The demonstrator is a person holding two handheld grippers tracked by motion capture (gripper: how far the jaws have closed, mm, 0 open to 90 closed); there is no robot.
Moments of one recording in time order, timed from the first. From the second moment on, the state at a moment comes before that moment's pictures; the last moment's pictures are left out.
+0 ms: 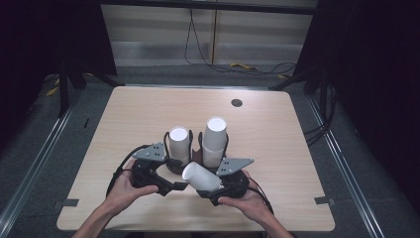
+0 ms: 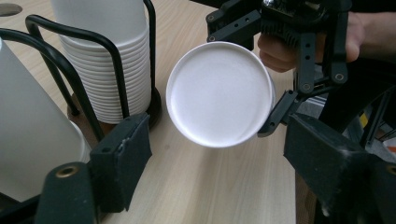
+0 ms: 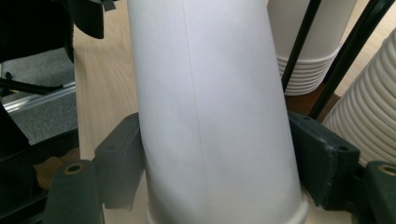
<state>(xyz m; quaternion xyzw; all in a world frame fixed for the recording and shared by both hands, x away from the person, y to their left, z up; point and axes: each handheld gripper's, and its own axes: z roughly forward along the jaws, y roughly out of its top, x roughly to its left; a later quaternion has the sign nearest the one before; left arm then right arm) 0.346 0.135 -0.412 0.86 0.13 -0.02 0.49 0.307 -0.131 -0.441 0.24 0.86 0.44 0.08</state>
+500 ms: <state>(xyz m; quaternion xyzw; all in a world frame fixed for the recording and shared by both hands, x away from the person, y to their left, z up) 0.347 0.137 -0.412 0.87 0.13 -0.03 0.48 0.316 -0.118 -0.430 0.20 0.90 0.38 0.07</state>
